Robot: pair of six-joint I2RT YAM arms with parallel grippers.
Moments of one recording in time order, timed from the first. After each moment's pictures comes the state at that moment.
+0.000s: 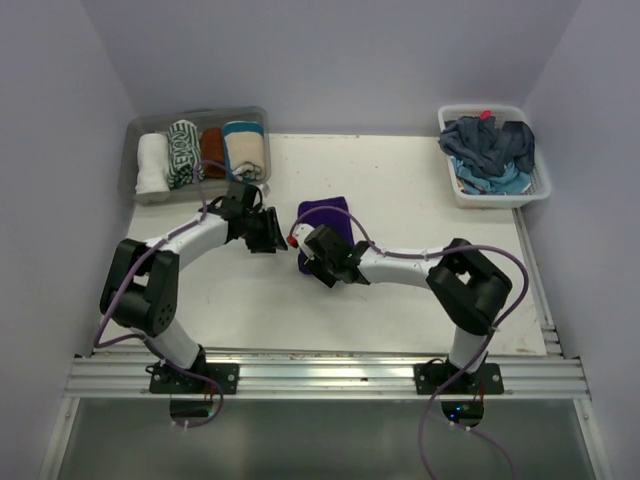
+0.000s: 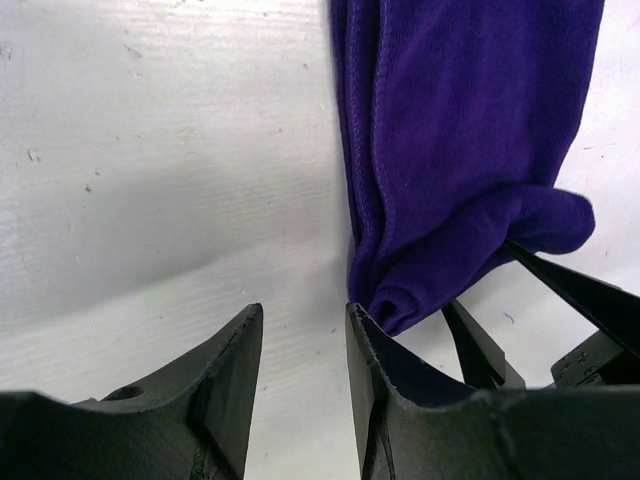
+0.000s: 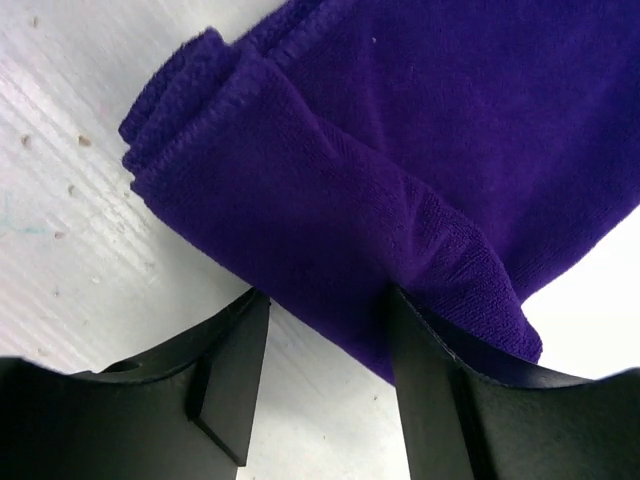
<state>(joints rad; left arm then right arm) -0.32 1.65 1.01 -0.39 0.30 -0.51 0.91 1.79 1.05 -0.21 0.25 -0.14</state>
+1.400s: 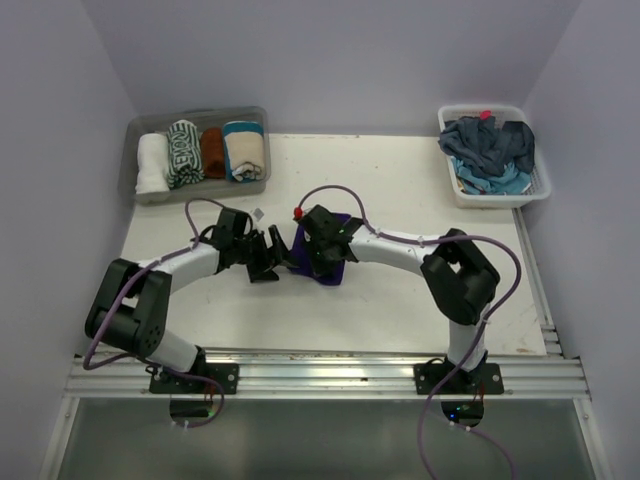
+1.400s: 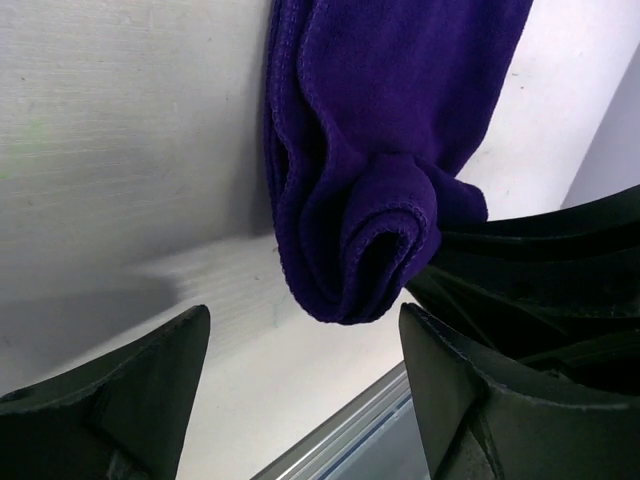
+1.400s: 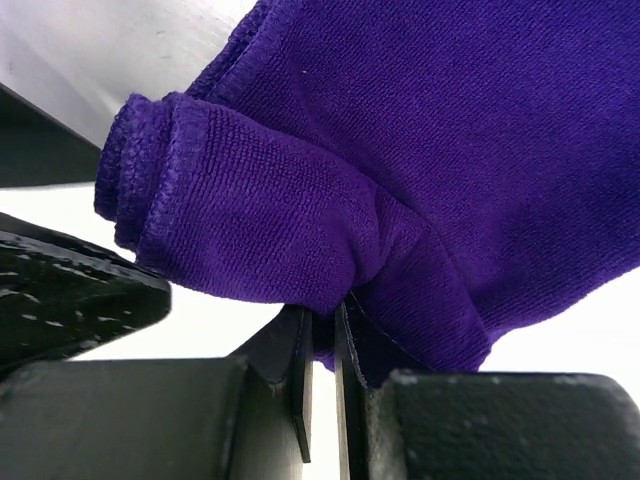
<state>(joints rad) -0.31 1.50 0.72 -0.19 0.52 -0.73 0.86 1.90 1.30 -0.49 0.01 0.37</state>
